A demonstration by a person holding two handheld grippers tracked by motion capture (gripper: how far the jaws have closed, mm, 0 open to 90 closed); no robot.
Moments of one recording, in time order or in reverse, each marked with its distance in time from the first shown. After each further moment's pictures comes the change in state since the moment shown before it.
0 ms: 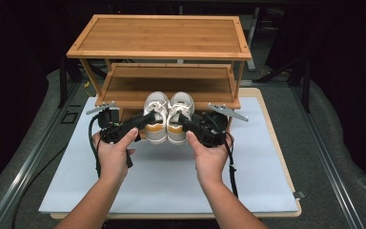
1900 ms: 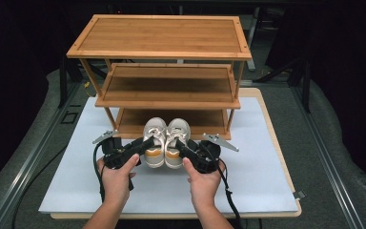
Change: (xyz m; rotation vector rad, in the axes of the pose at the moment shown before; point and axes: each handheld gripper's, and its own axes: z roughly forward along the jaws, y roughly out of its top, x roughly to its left) left arm 0.032 -0.071 -0.003 0.033 0.043 -0.031; right arm -0.021 -0.080 0.011 0.036 0.009 0.070
